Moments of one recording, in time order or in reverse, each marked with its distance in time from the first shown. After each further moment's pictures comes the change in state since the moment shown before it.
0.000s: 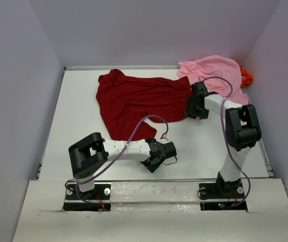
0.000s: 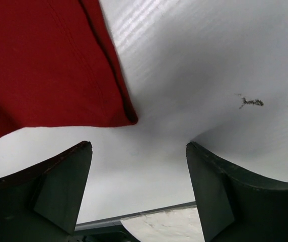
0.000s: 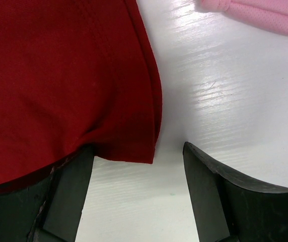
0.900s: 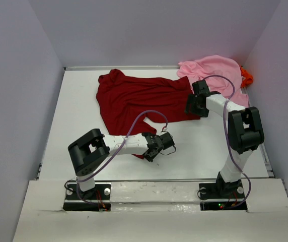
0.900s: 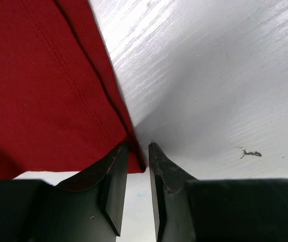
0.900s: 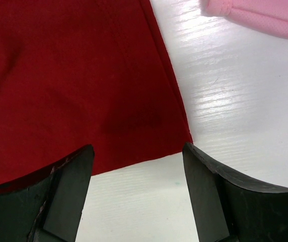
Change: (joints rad) left arm 0.118 0.022 -0.026 0.195 0.068 0.128; right arm 0.000 -0.055 -0.009 0.003 -0.020 0.000
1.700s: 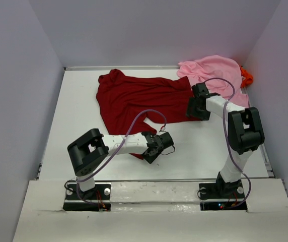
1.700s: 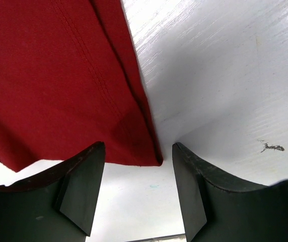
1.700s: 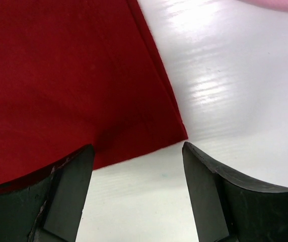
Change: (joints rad) left arm -0.002 -0.011 0.018 -0.076 -0.039 -0.008; right arm 0.000 0.010 -0.029 -0.020 0.030 0.008
